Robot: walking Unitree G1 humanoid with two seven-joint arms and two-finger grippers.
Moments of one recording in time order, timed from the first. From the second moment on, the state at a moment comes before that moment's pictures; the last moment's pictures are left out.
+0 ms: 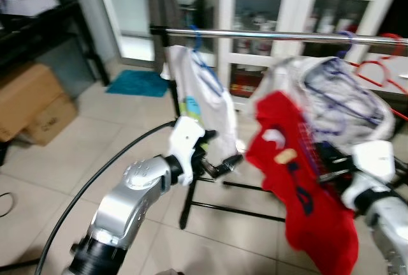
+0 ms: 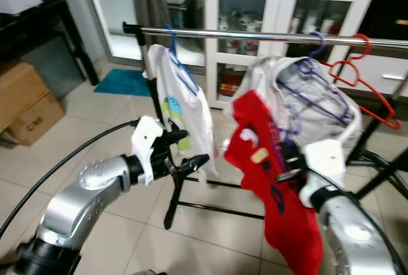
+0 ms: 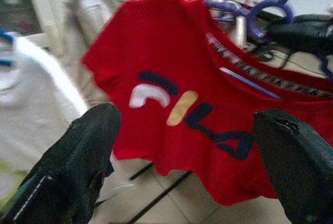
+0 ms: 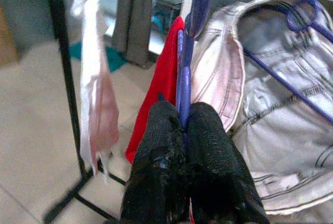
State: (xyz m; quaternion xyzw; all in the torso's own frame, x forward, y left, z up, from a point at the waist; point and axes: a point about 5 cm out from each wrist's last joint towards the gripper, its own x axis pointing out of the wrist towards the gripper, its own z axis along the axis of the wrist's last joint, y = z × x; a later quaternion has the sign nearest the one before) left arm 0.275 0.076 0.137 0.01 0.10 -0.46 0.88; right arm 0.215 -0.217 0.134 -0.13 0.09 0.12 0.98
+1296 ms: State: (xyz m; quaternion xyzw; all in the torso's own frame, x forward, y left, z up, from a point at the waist) left arm 0.289 0.124 0.134 0.04 0.06 -0.31 0.95; right arm 0.274 -0.166 0.131 -0.10 0.08 0.18 0.98
